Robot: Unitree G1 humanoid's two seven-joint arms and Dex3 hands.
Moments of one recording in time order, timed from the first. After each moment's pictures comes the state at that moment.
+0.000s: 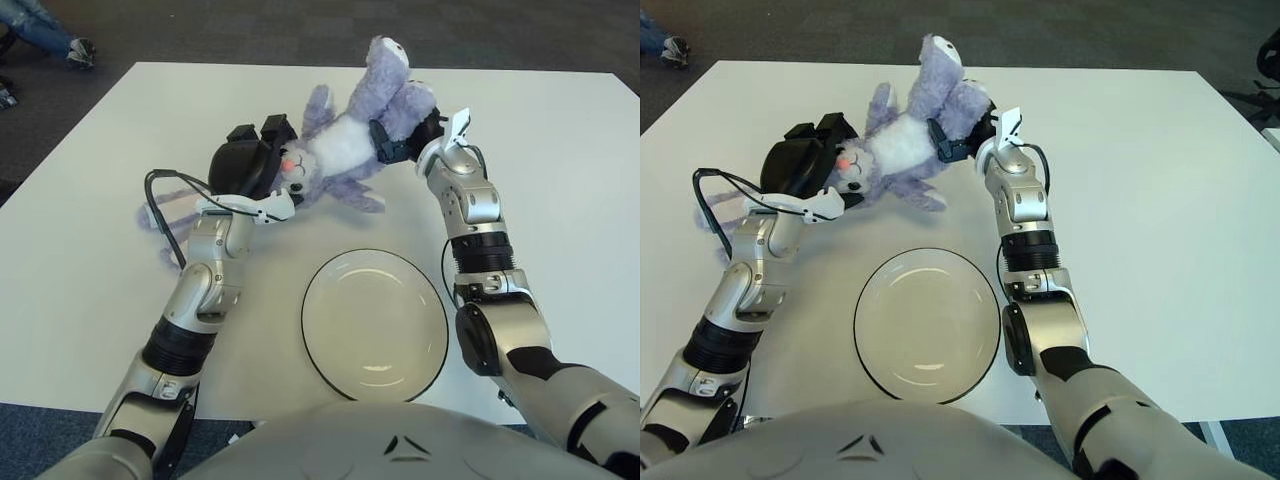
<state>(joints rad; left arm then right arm) -0.23 0.30 -0.25 -0.31 0.94 0.25 -0.07 -0.68 -0.01 -0.07 0.26 0.12 0.35 0.17</state>
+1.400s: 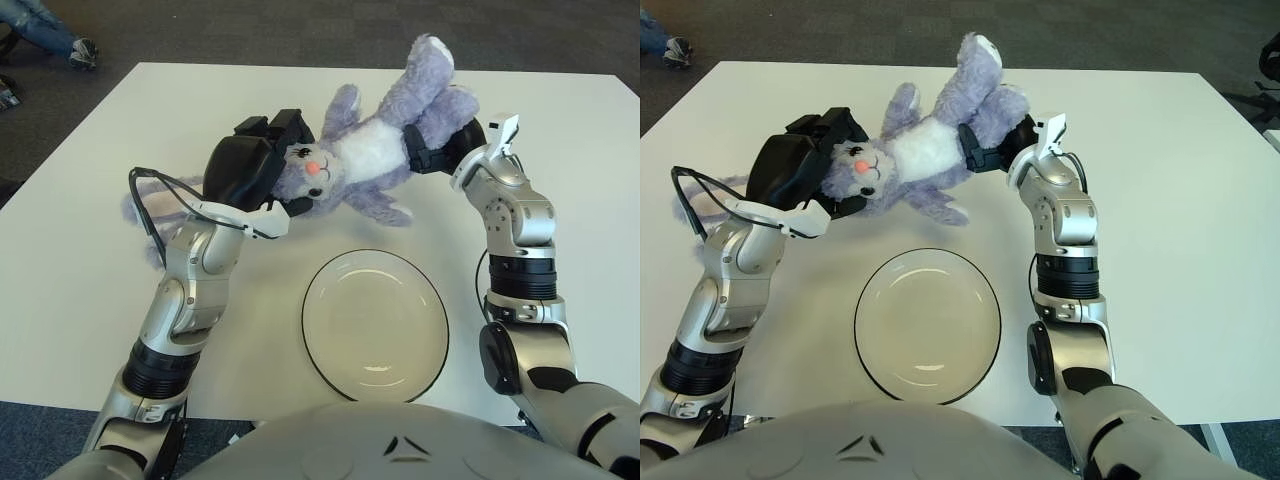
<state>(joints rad) -0.15 0.33 -0.18 -0.53 0.82 0.11 -0.16 -0.54 -0.12 -0.15 -0.06 0.29 0.62 0.23</state>
